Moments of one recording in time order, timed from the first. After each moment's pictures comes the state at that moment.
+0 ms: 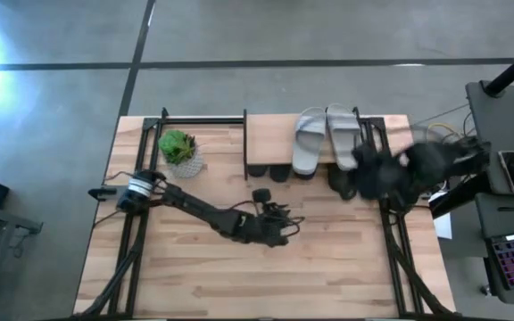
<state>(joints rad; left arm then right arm) -0.28 2.06 1.40 0.06 -0.80 -0.04 0.33 1.27 1.67 -1.57 0.53 1.20</state>
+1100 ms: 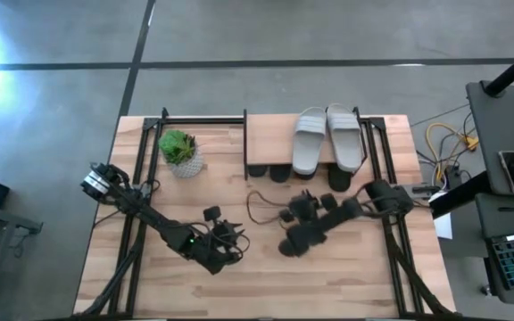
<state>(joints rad) -0.57 1.71 0.85 -0.02 -0.88 -0.61 0.41 2.20 1.43 -1.55 0.99 1.90</state>
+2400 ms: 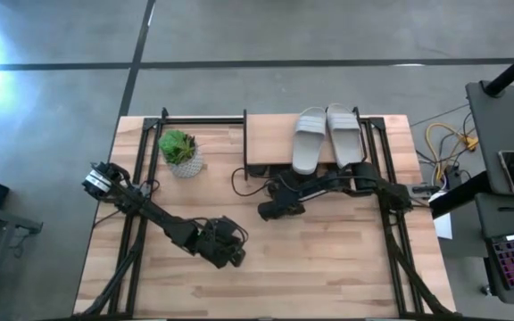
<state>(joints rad) -0.52 1.71 0.88 -0.09 -0.47 -1.28 0.07 2.31 1.47 -1.15 0.96 1.54</state>
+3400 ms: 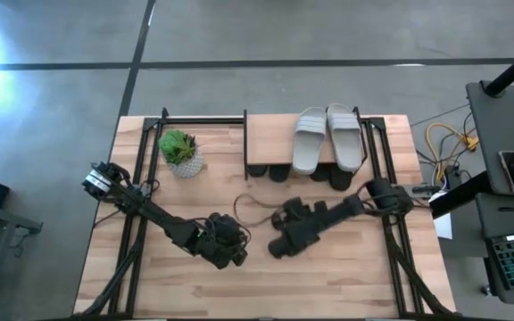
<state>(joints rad) -0.52 1.71 0.90 -0.09 -0.61 -1.12 0.36 2.19 1.49 -1.30 0.78 1.81</state>
